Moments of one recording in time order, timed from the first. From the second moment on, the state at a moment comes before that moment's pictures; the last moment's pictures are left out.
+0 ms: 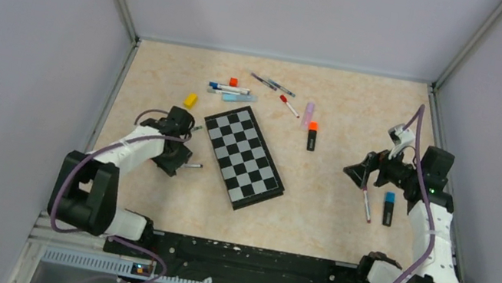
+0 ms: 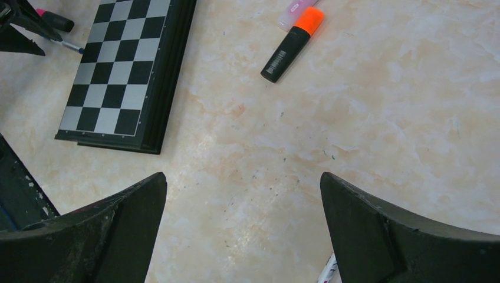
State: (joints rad) left arm -0.22 1.37 0.78 -0.73 -0.26 -1.26; right arm -0.25 0.99 0.68 -0.39 -0.91 -0.29
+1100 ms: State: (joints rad) left arm -0.21 1.46 0.81 -0.74 -0.25 -1.25; right arm -0.24 0.99 0.68 -0.39 -0.88 -0.31
